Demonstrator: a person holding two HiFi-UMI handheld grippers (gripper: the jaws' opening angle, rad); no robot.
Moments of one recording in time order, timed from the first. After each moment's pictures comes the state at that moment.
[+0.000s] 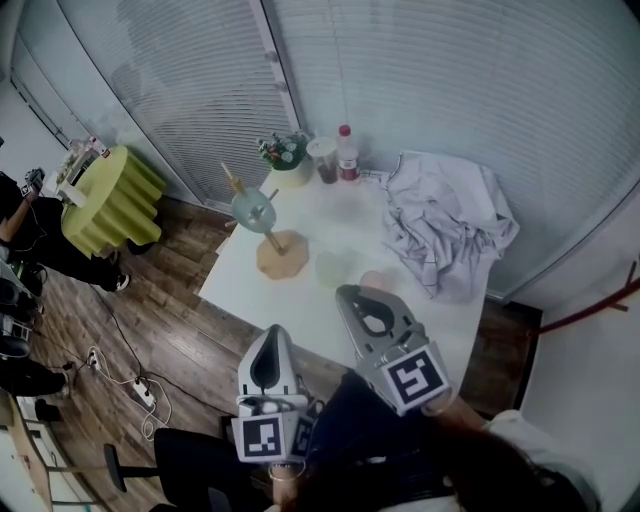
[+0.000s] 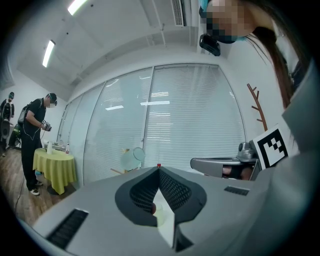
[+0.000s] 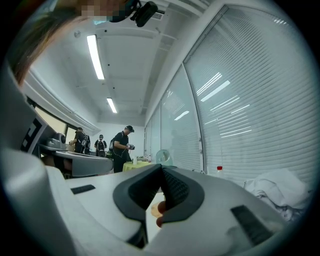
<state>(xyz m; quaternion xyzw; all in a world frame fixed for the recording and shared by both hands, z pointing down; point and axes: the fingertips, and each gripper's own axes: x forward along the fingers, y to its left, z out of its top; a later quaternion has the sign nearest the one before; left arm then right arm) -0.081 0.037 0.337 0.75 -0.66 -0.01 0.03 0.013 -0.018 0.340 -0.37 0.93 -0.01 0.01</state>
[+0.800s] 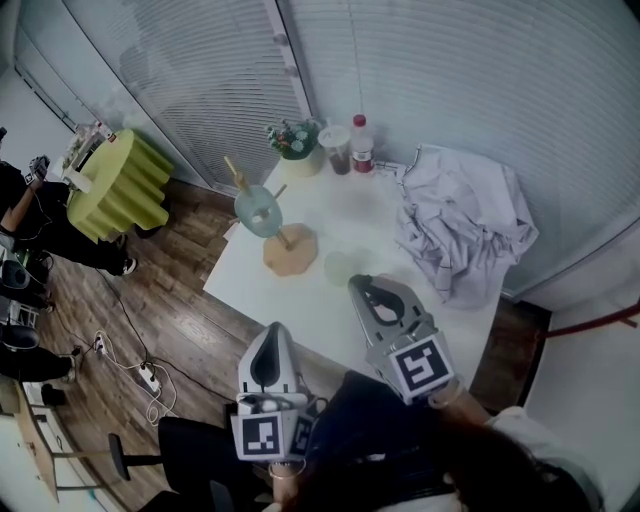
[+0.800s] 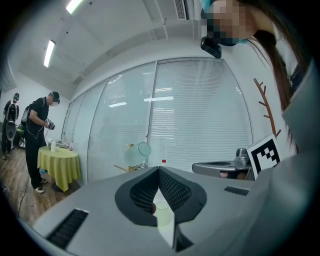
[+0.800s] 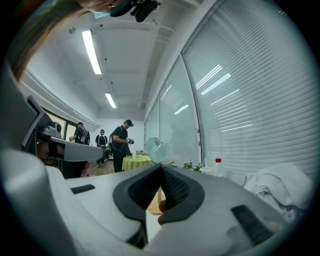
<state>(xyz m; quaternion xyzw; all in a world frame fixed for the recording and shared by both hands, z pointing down) -0.093 0.012 0.349 0.73 -0.68 0.01 0.05 0.013 -0.063 0.373 -0.36 0.93 -0.02 -0.03</state>
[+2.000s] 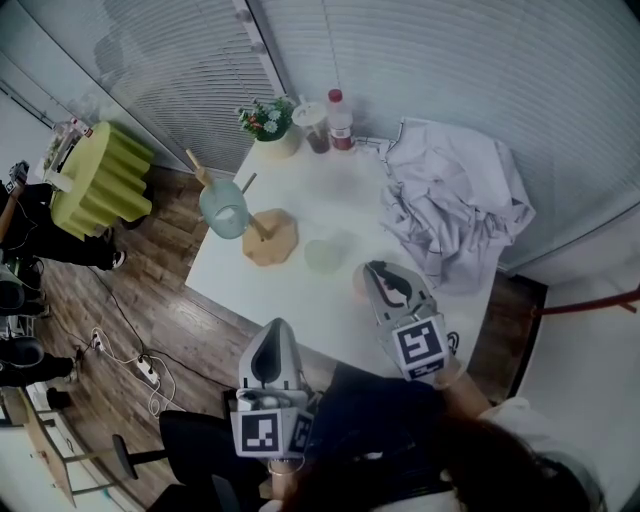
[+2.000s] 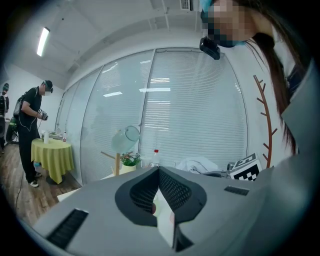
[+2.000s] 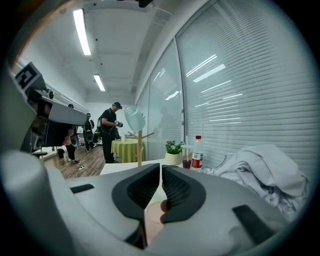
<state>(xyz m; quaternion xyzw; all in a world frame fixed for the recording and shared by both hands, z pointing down) -0.063 -0.007 0.381 0.75 -0.65 0.04 0.09 0.067 -0.100 0.462 -0.42 0.90 -0.04 -0.11</state>
